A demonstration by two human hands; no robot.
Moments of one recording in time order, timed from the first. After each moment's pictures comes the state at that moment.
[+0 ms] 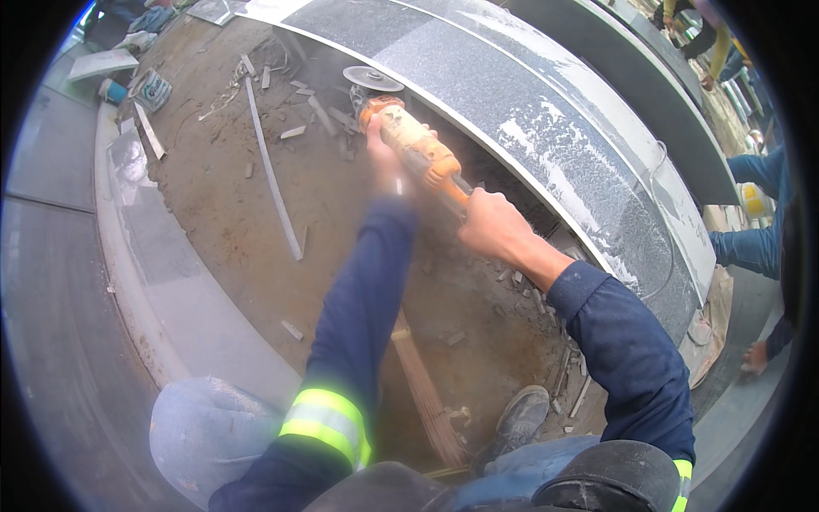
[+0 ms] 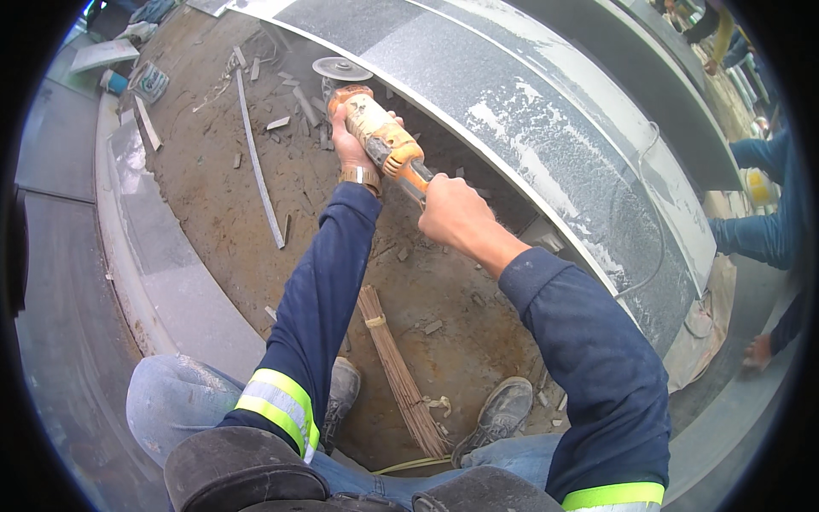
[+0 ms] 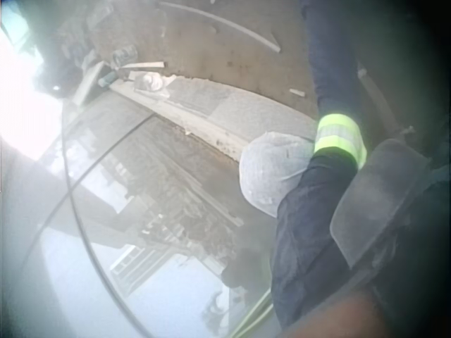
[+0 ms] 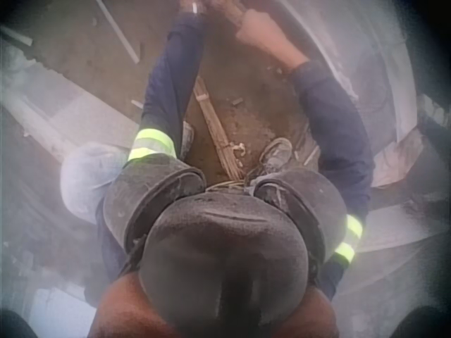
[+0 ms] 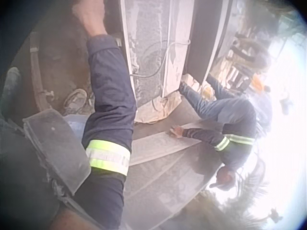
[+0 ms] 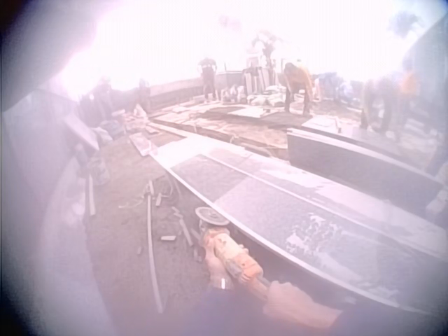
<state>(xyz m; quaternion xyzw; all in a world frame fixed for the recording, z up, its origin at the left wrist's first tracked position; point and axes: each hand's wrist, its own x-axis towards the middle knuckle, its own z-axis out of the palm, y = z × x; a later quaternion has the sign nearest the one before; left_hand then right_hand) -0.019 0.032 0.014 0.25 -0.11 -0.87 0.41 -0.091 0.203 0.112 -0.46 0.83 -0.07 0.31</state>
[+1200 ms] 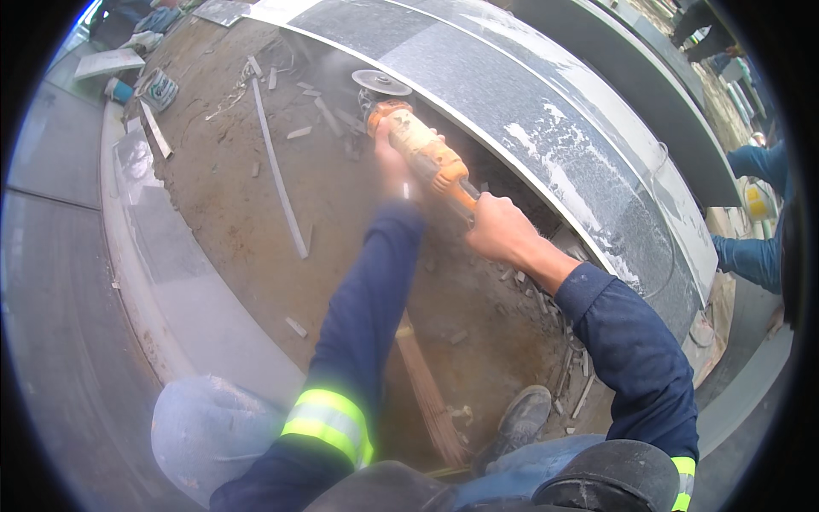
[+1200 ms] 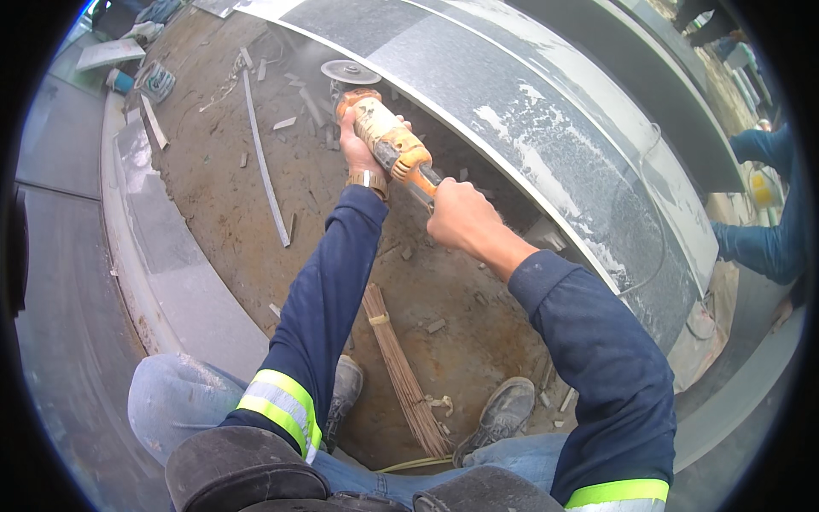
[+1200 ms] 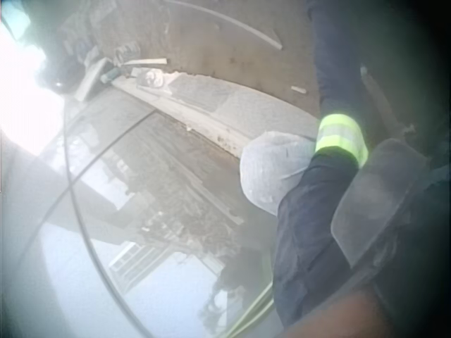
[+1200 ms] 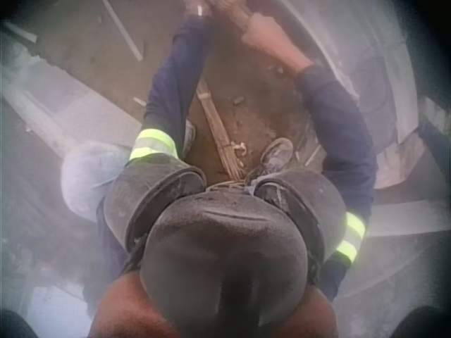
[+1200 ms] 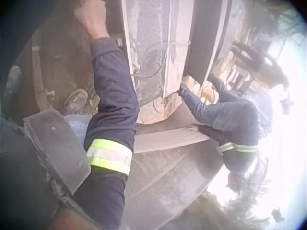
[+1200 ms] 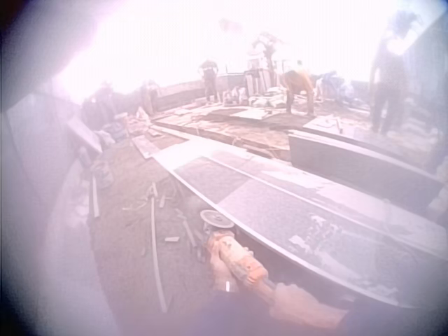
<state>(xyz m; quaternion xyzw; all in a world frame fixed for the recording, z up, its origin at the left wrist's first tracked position) -0.017 0.037 0.008 0.24 -0.12 -0.87 0.42 -0.091 0.211 0.113 -0.46 0.82 -0.05 0.33</state>
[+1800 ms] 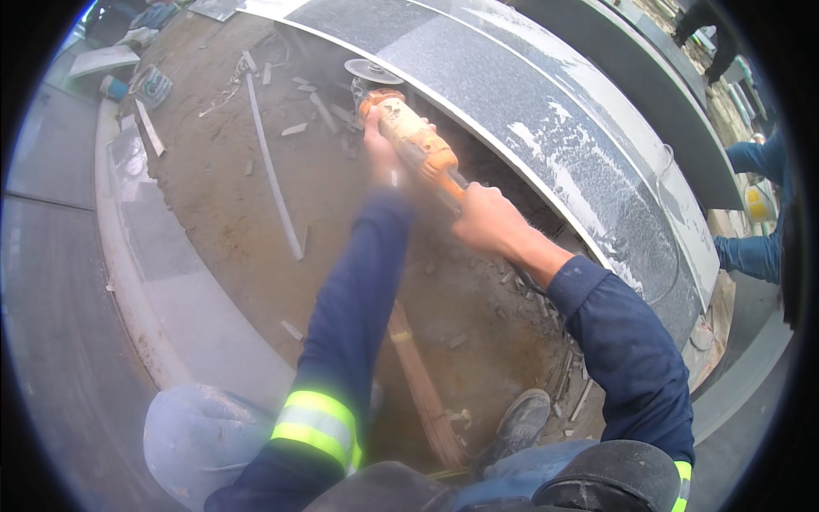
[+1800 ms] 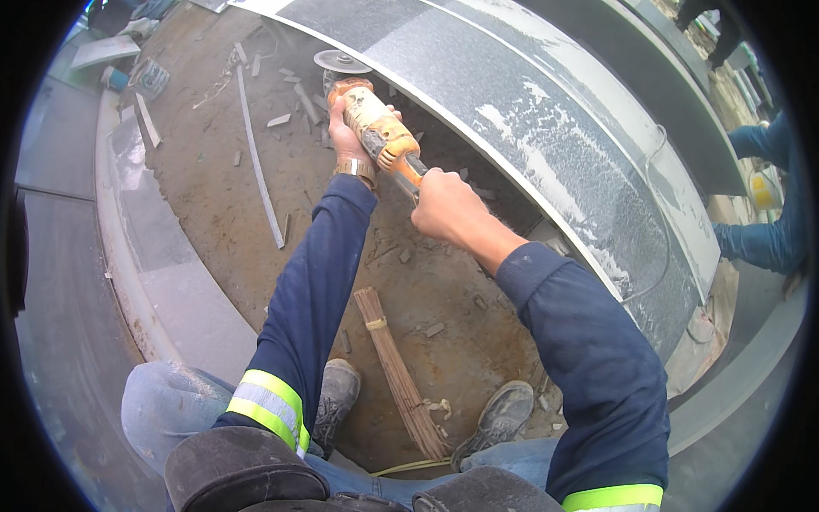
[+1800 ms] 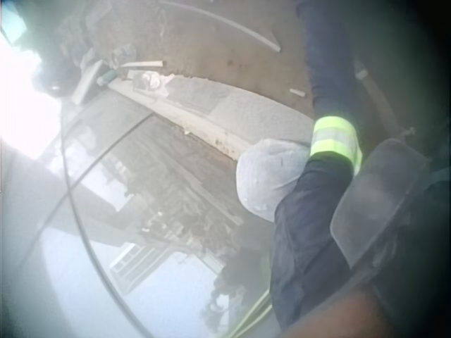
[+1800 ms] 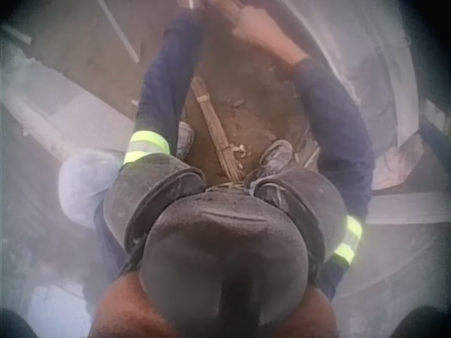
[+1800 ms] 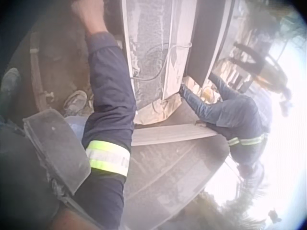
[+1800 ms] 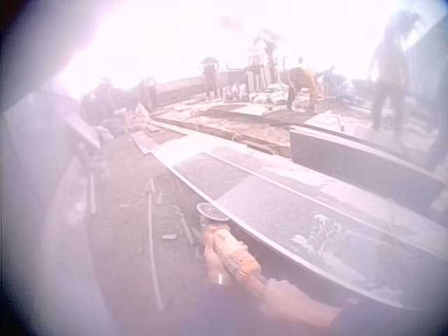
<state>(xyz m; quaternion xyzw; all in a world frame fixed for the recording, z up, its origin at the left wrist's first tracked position) -0.016 0.009 0.002 0.25 -0.13 -0.87 0.40 -0.090 0.184 0.106 -0.48 0.81 -0.05 0.33</state>
